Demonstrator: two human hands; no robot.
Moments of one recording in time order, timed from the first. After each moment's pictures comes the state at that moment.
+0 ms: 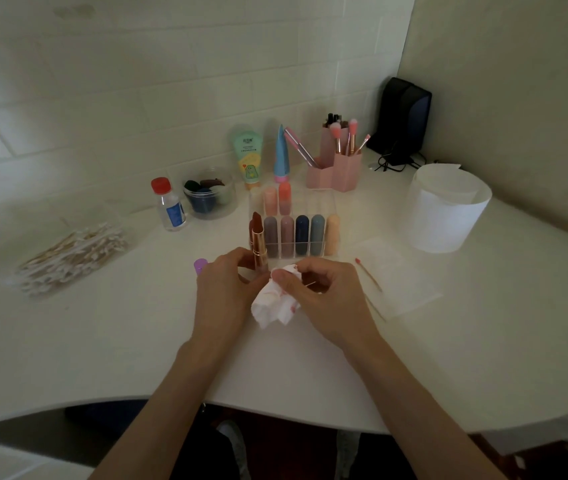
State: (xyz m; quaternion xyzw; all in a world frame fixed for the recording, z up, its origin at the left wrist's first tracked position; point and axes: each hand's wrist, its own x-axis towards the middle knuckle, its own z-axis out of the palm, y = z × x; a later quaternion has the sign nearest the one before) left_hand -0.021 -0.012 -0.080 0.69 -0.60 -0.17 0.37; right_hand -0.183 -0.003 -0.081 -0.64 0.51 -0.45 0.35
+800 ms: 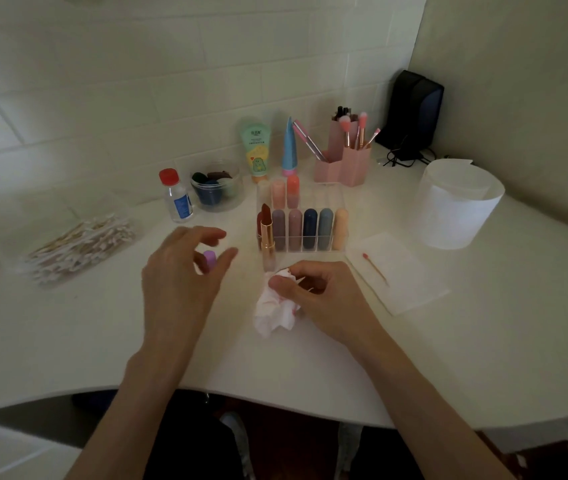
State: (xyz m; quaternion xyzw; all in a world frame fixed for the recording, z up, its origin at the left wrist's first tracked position) left_hand 0.024 0.020 -0.054 0.66 -0.62 0.01 0.42; right_hand -0.181 0.000 -0.080 -0.67 0.46 -0.40 0.43
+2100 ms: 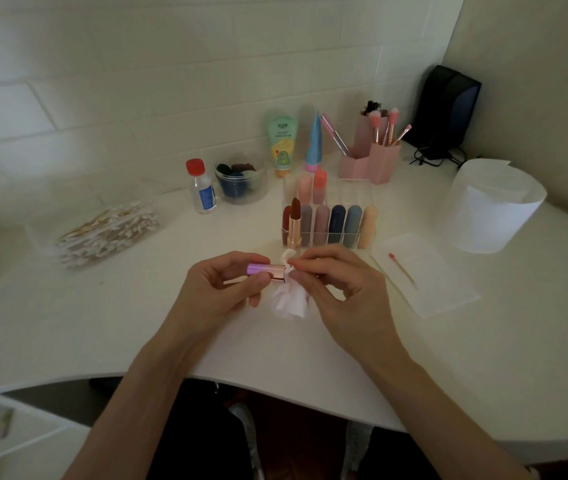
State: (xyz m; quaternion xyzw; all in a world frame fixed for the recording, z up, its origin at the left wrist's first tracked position) left_hand 0.034 0.034 -0.069 0.48 -0.50 -0.48 0.53; right_hand -0.164 0.007 -0.089 -0.73 0.34 -0.55 0.23
